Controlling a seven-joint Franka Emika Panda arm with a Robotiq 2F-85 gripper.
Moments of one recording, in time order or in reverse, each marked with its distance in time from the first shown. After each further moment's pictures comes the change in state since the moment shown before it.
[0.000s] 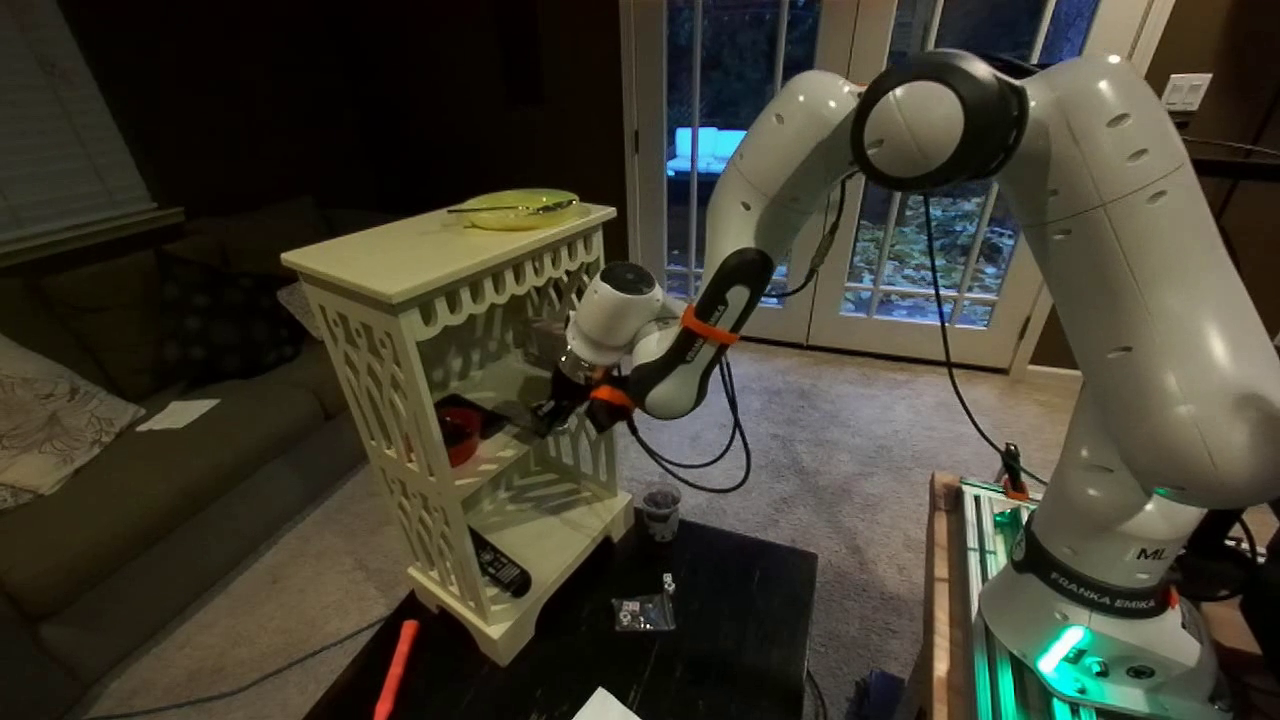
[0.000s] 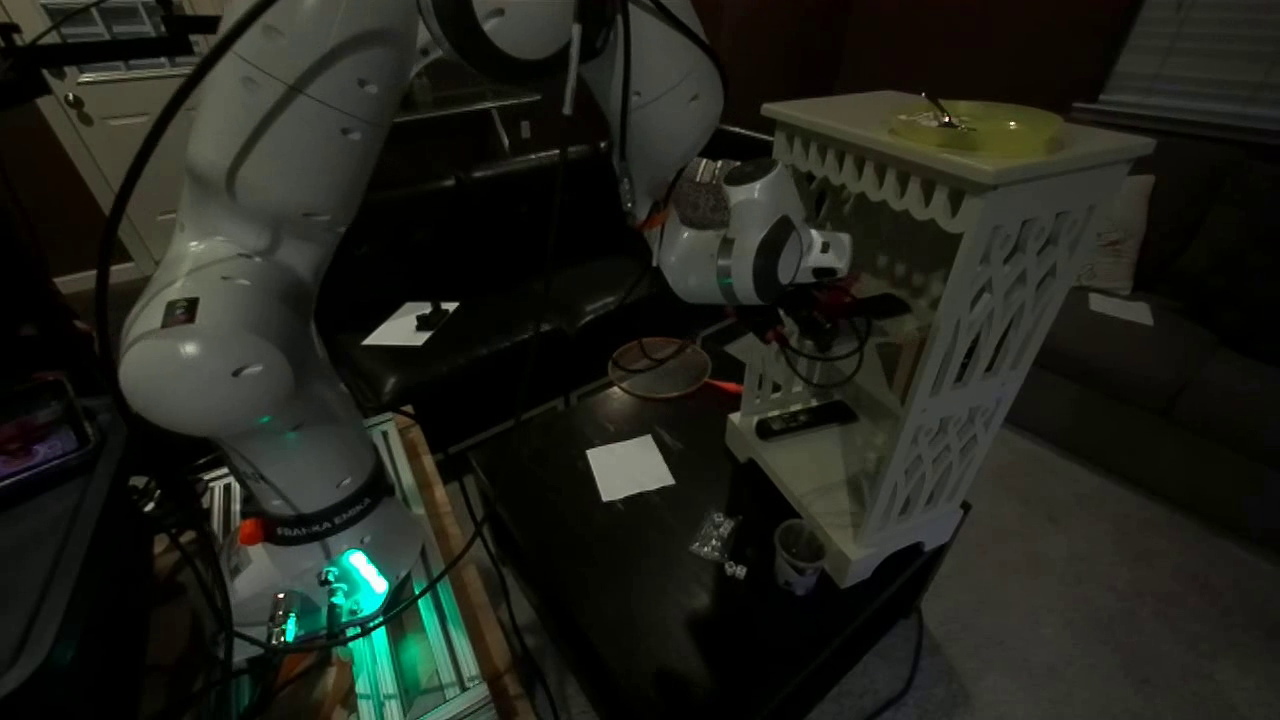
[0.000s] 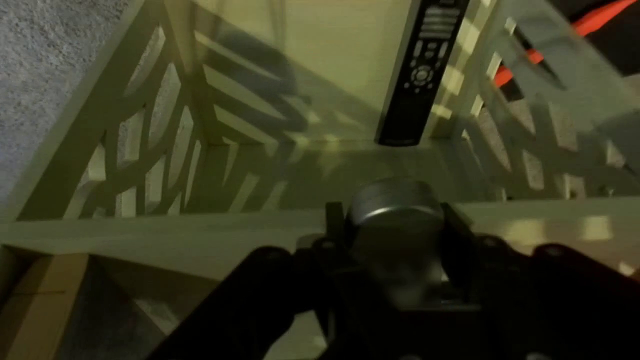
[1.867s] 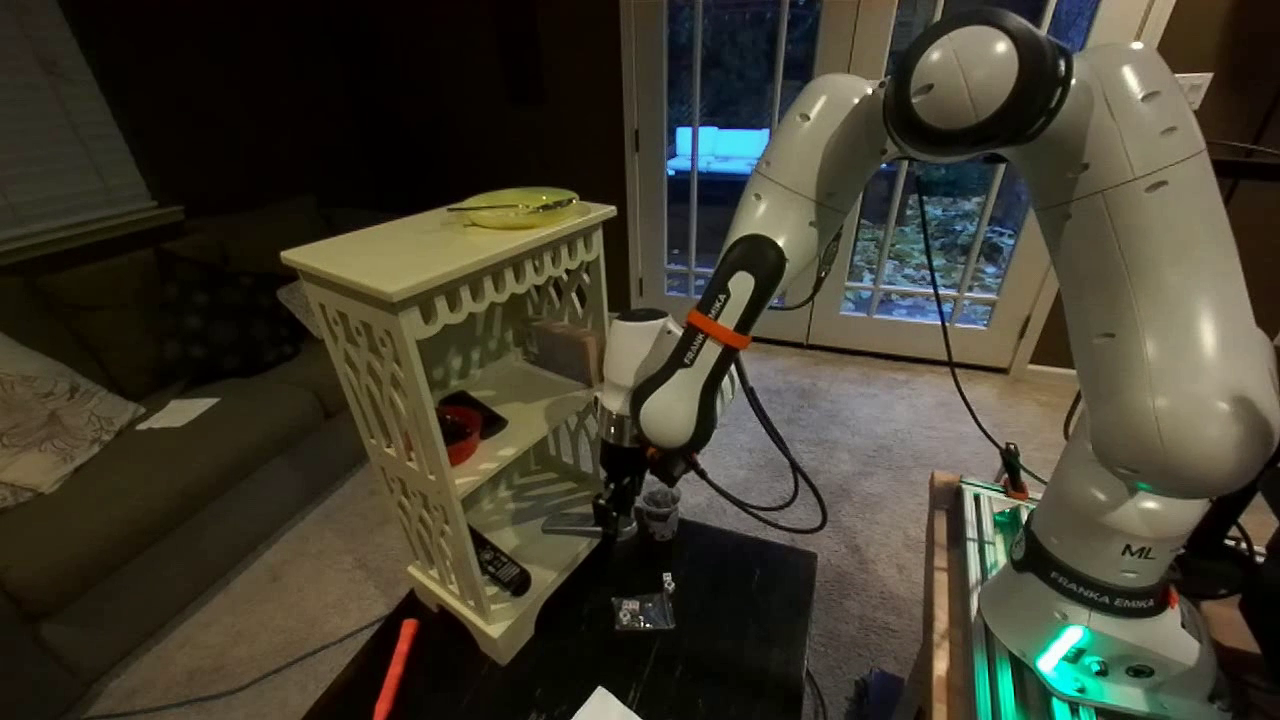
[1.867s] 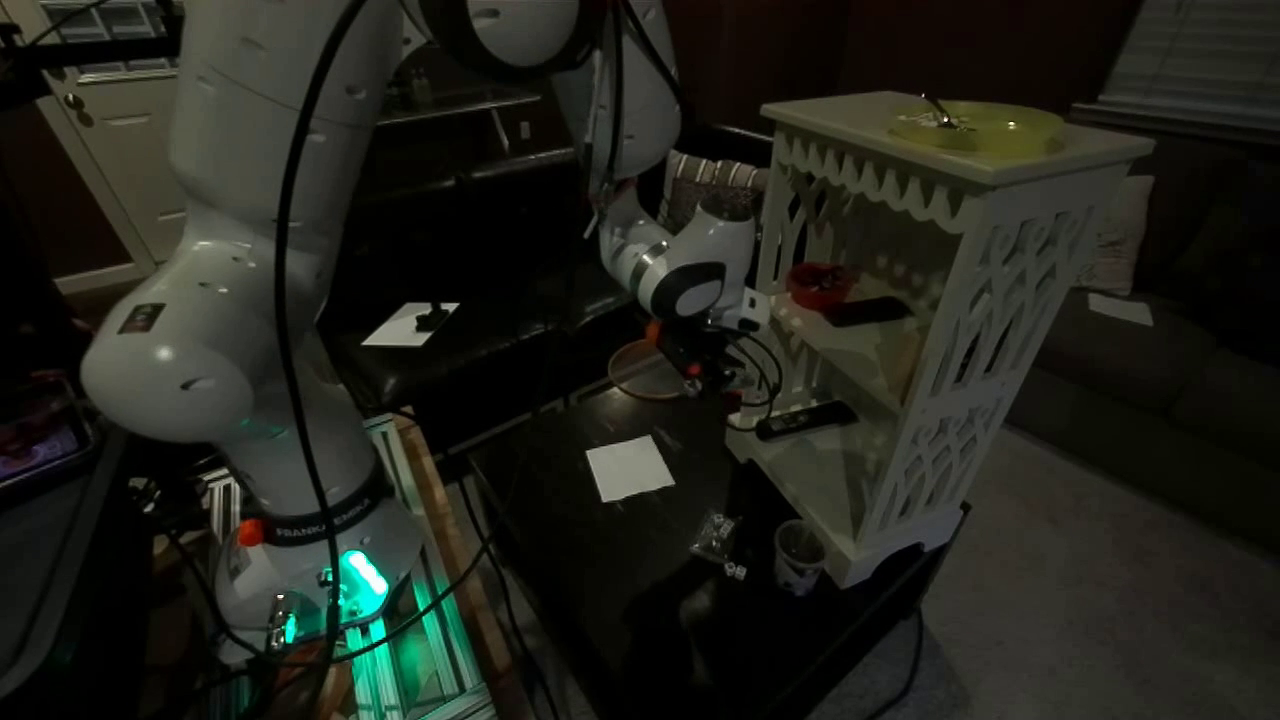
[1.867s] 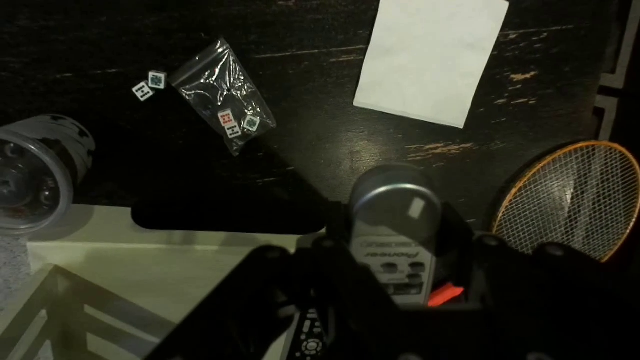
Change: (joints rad) arm -0.201 -0.042 0.338 -0.257 0.536 -0.270 -0.615
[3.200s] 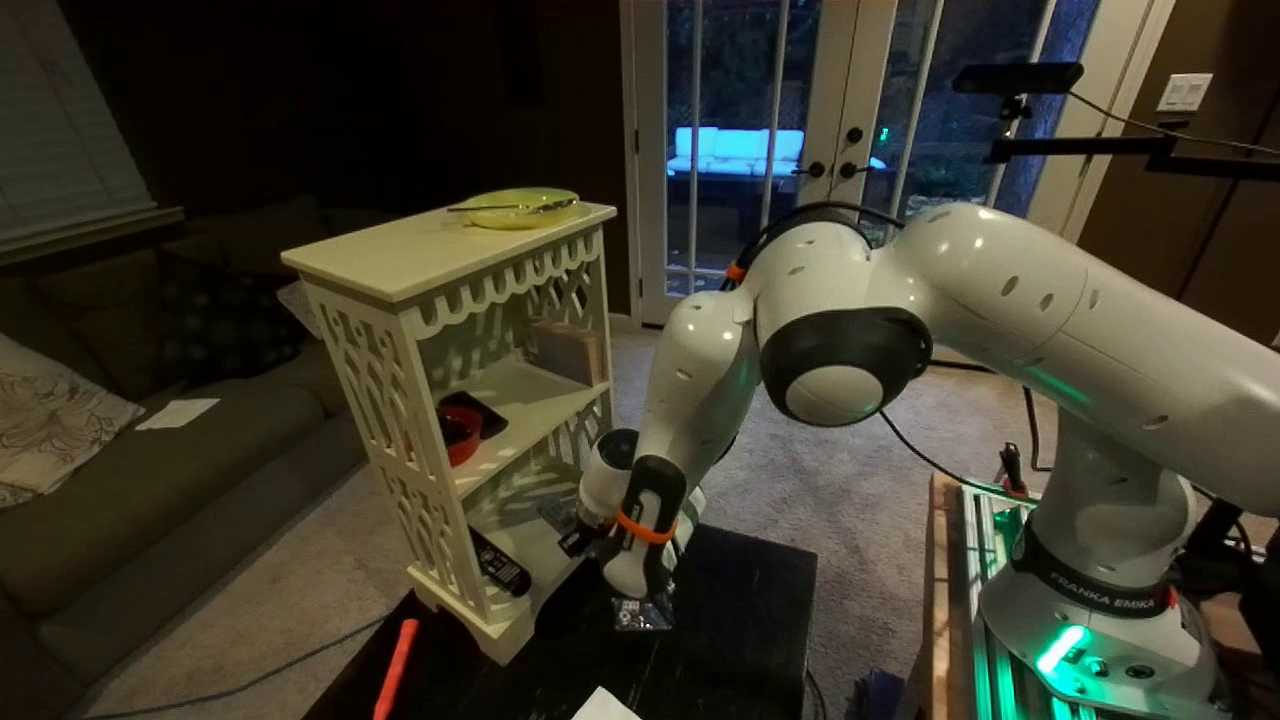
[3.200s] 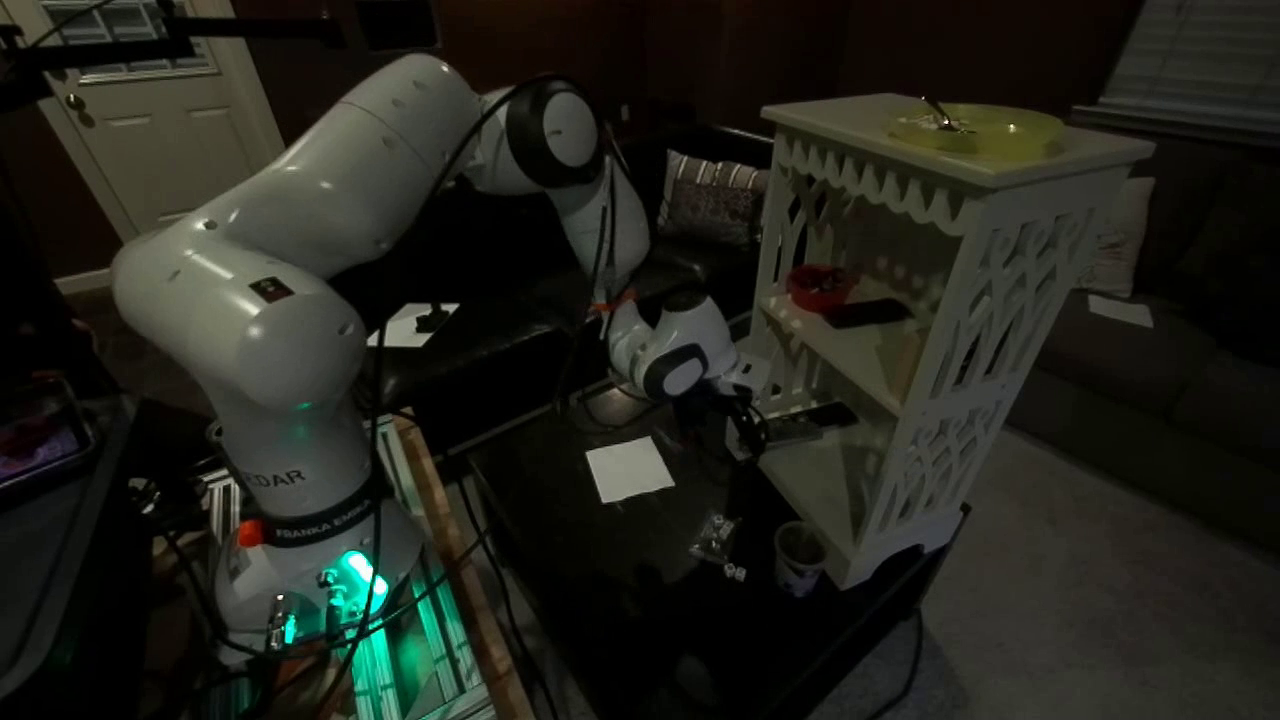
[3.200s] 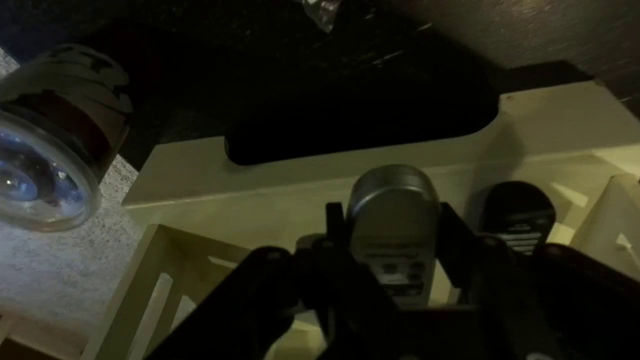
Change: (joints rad) arm 0.771 0.552 -0.687 0.373 0.420 0.425 0.295
